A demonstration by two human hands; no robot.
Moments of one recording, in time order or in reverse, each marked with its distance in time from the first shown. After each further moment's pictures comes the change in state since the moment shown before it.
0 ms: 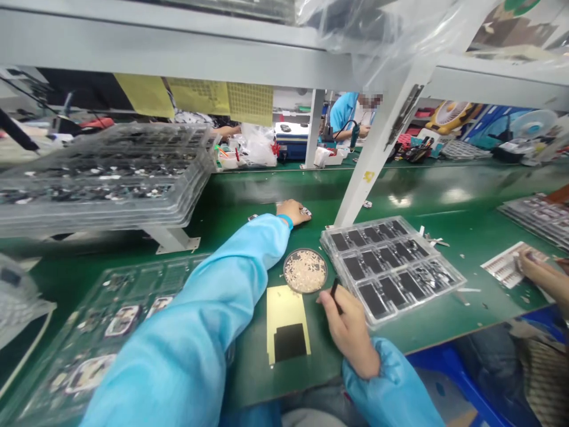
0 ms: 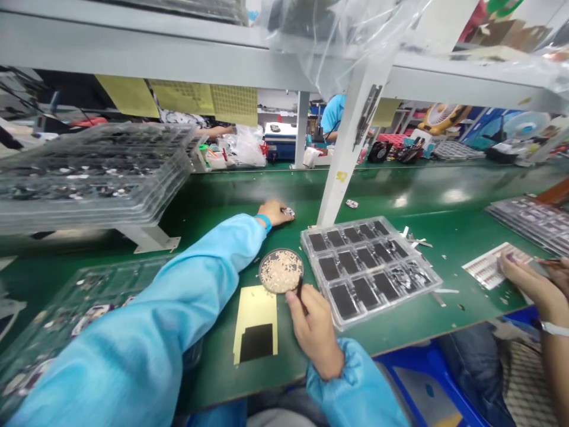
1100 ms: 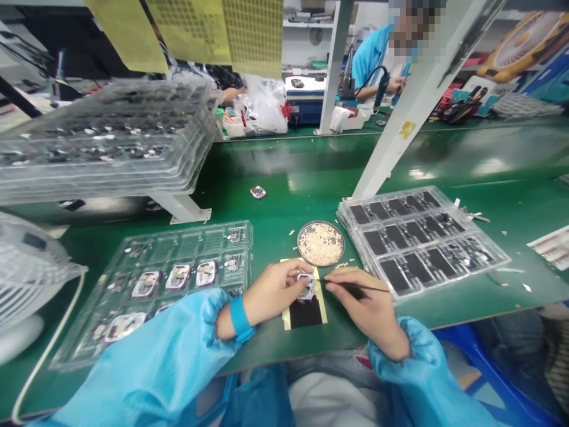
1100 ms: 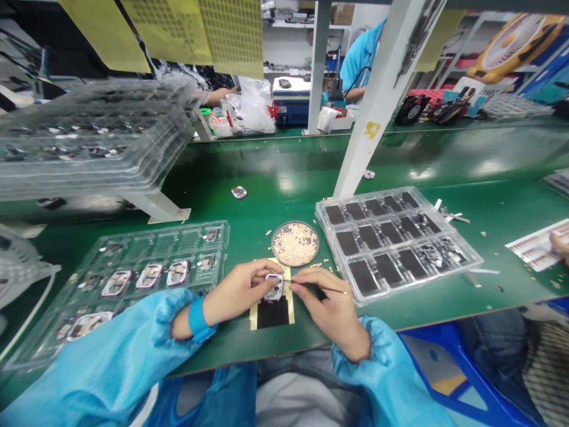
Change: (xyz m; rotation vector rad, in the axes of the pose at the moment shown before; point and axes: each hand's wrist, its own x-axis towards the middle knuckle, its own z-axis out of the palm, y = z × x) left_hand -0.250 -0.035 0.014 -0.523 -0.274 -0.045; right_hand -0.008 0.001 -0.003 0.199 -0.070 -0.097
